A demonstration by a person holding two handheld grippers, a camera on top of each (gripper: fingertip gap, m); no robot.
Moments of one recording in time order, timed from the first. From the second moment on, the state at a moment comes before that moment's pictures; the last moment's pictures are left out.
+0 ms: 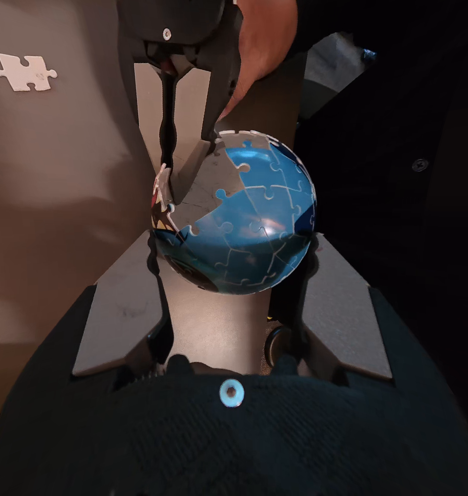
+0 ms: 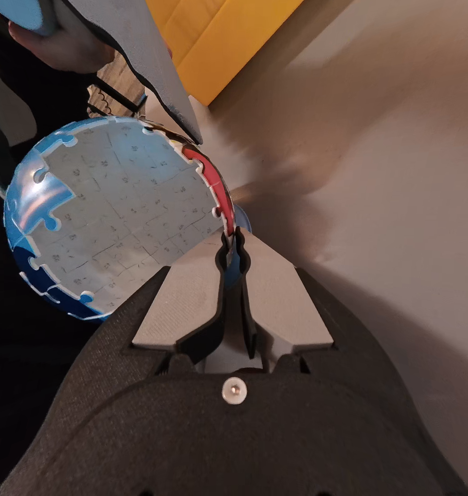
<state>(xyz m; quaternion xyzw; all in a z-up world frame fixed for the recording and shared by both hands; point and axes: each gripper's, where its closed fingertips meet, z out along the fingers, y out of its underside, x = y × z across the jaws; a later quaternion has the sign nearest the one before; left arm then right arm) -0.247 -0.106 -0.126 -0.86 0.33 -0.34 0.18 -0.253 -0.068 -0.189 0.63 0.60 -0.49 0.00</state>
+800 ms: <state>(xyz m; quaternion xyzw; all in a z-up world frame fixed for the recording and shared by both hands) -0.243 -0.107 -0.126 -0.87 0.32 -0.32 0.18 -0.250 -0.069 -0.189 0.60 0.65 -0.47 -0.03</state>
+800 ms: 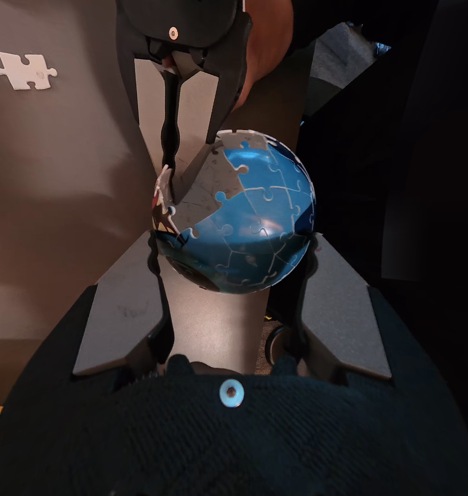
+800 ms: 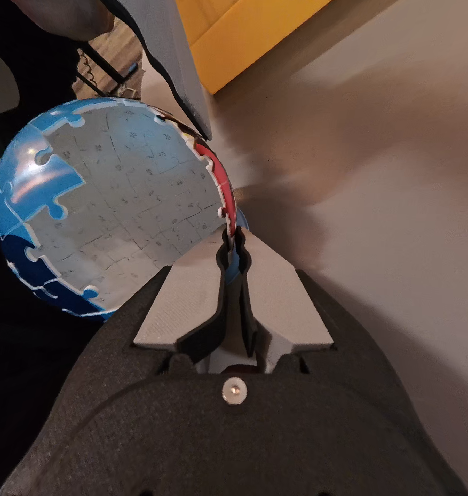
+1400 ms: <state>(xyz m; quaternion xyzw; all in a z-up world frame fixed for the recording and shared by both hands) -0.238 -0.106 -0.122 -0.87 0.31 -0.32 0.19 -0.246 -0.068 -0.185 0.60 0.64 -0.47 -0.04</state>
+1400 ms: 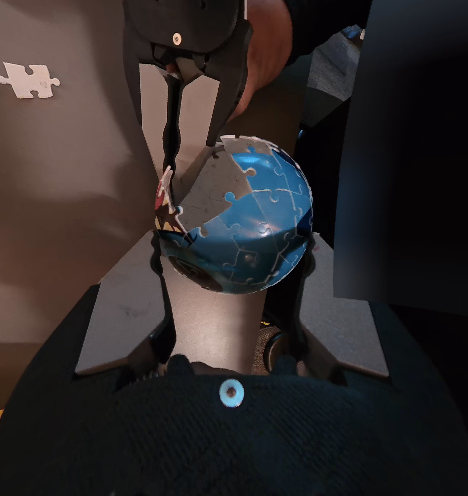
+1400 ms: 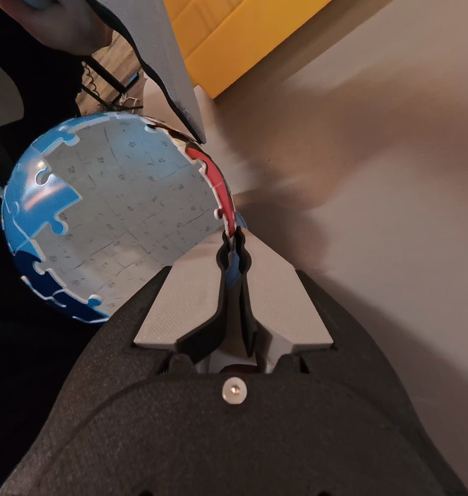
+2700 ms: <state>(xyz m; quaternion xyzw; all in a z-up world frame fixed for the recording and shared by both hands) -0.233 -0.104 -0.116 -0.87 0.29 -0.34 0.20 -0.251 -0.072 -0.179 0.58 0.65 -0.48 -0.07</state>
